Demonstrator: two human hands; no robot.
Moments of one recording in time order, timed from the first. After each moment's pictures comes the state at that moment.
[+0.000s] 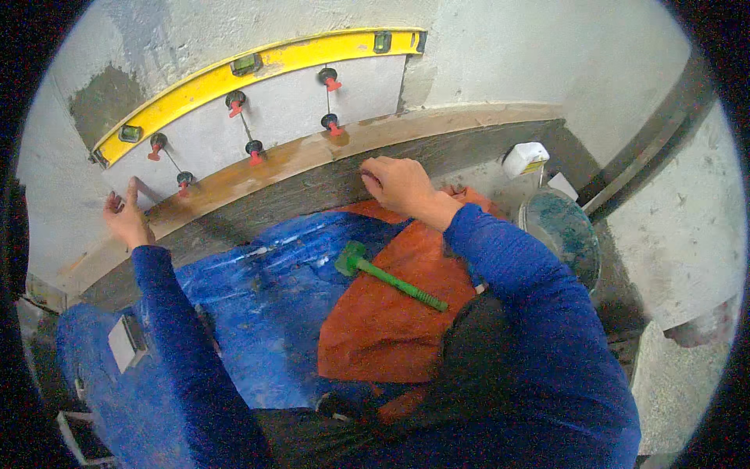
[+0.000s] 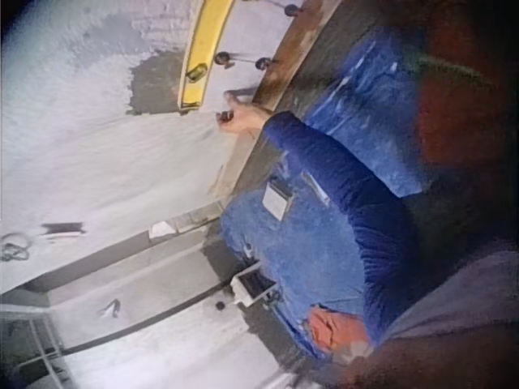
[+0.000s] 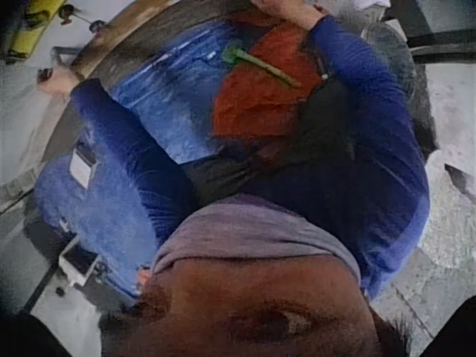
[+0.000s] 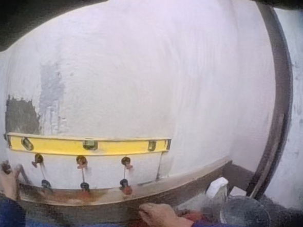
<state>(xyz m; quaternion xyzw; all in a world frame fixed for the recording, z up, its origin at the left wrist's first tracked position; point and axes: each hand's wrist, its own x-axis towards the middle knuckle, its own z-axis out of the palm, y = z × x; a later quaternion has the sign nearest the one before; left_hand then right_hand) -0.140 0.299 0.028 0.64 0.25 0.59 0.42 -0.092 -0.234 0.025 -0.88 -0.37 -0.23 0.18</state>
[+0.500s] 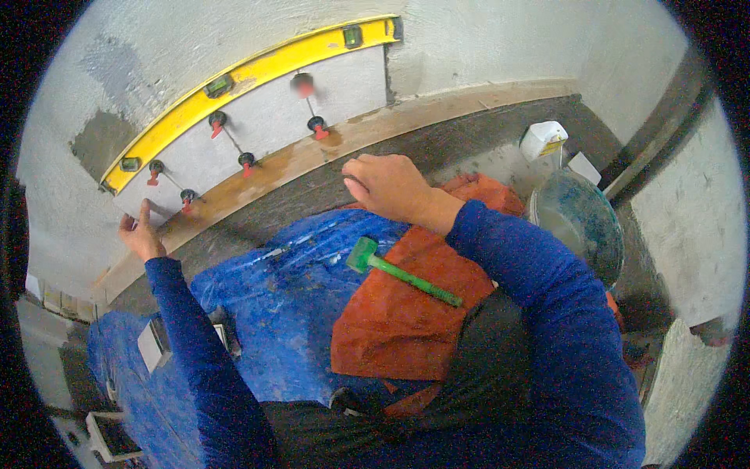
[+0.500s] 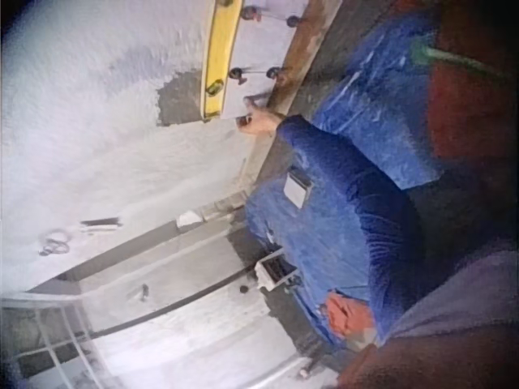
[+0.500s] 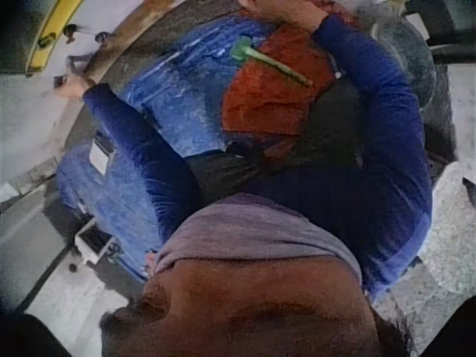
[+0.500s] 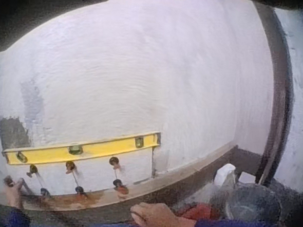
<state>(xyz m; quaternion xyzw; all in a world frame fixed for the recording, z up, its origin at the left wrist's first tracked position) -0.141 0.300 0.030 0.67 0.26 0.57 0.40 -0.111 -0.239 0.043 -0.87 -0.40 -0.22 0.22</state>
